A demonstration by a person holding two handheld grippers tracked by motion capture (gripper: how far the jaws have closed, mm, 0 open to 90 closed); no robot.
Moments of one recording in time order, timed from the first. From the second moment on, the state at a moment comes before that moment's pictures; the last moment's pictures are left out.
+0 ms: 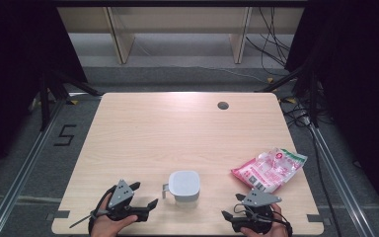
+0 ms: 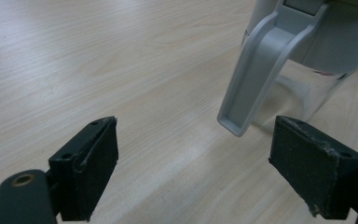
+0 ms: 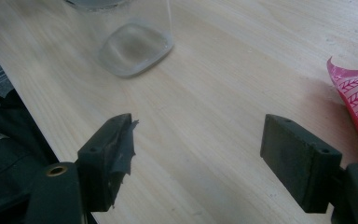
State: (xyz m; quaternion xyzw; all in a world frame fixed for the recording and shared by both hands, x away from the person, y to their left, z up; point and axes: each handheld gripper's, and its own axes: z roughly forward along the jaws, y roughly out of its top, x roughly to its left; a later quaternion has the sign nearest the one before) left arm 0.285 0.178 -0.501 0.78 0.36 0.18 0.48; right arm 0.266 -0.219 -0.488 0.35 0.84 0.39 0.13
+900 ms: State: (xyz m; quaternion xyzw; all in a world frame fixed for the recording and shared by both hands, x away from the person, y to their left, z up) left arm 0.299 0.157 -0.488 0.77 0.28 0.12 0.55; right arm 0.268 -0.223 -0.487 0.35 0.83 0.42 0.13
